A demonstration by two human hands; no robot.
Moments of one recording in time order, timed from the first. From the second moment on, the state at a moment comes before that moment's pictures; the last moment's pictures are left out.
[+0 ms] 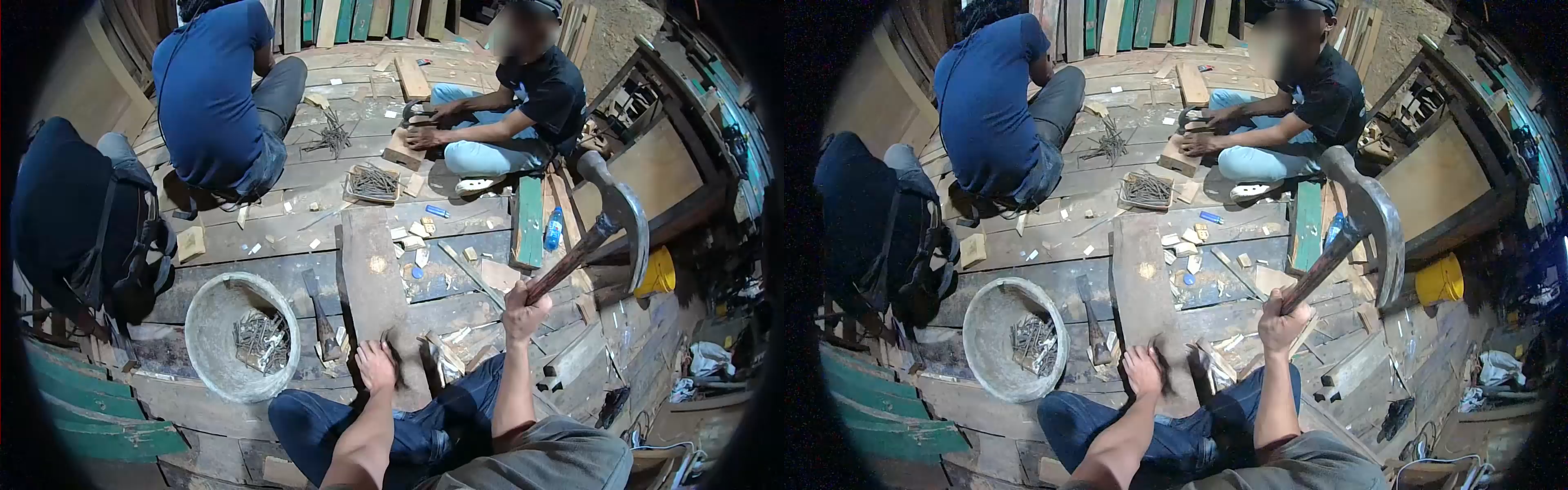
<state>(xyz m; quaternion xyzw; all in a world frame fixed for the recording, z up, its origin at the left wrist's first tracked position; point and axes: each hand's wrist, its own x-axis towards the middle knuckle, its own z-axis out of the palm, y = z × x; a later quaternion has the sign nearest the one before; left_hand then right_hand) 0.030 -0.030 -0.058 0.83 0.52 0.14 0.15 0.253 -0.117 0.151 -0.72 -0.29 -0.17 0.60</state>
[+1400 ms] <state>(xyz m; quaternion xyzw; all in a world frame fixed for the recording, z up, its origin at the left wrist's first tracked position) 0.032 -0.029 -0.052 0.83 0.52 0.13 0.17 0.179 -0.119 0.004 -0.88 -0.22 0.27 0.33</state>
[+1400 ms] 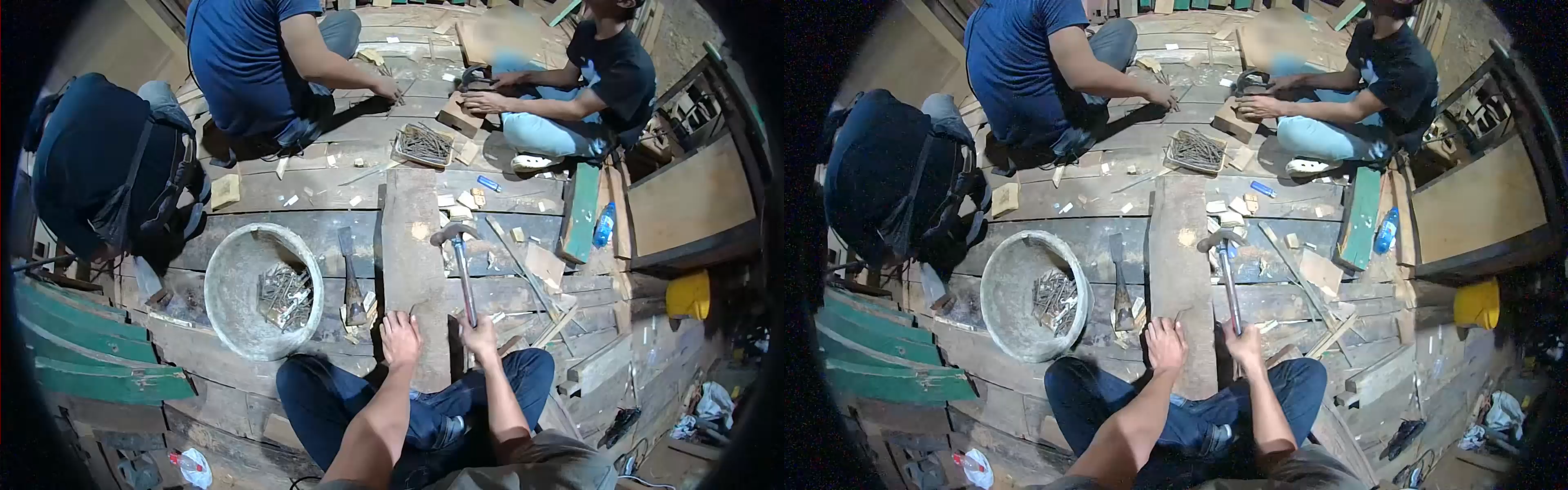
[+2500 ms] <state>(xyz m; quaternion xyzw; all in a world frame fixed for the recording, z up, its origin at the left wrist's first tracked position) 0.032 -0.033 -0.064 0.83 0.51 0.19 0.13 0.237 -0.113 -0.003 -0.81 -0.27 0.38 0.35</state>
